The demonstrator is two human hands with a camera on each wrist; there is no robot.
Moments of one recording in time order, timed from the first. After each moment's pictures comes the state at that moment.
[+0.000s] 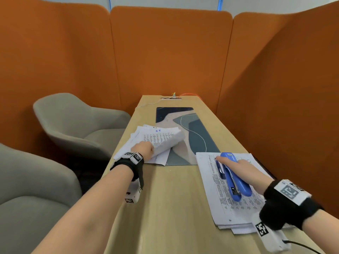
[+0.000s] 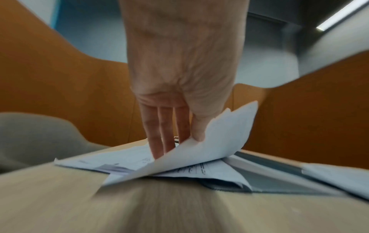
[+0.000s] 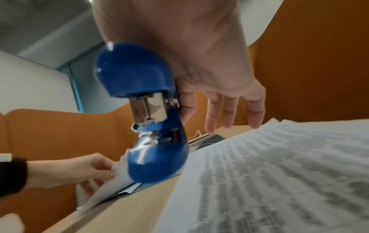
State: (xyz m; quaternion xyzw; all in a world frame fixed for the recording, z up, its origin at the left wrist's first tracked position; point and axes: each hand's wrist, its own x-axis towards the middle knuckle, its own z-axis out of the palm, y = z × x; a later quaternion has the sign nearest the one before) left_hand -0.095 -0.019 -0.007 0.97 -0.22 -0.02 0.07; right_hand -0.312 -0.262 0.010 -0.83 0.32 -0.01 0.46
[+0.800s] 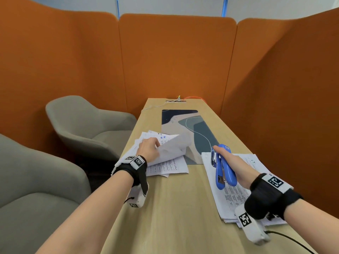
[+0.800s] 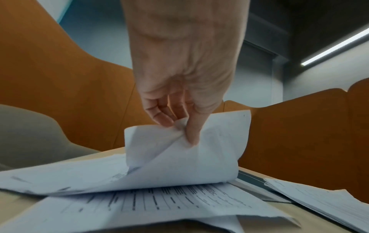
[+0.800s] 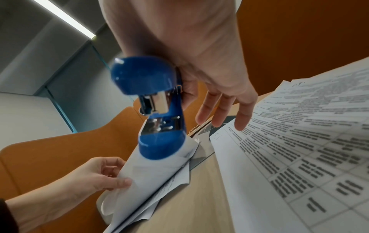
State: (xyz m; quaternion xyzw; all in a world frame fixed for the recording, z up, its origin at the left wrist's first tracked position) left_hand -0.123 0.004 0.000 0.94 -0.22 0.04 0.27; right_hand -0.303 -0.215 0.022 -0.73 0.28 -0.05 0.62
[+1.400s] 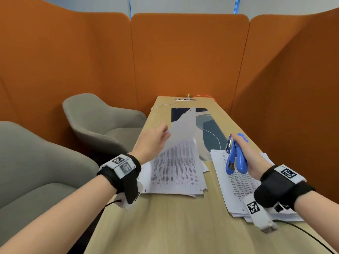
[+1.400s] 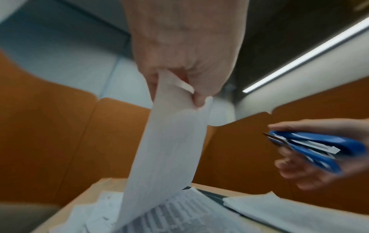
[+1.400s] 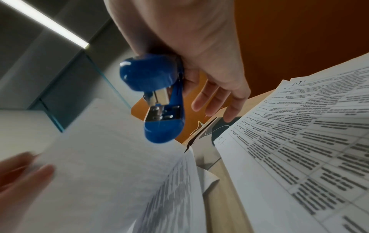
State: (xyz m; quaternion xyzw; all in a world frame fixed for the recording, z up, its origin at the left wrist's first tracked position) left_hand -0.193 0.045 0.051 0.88 -0.33 0.21 0.26; right_hand -0.305 -0.217 0.038 -0.67 0.28 -0.12 0.68
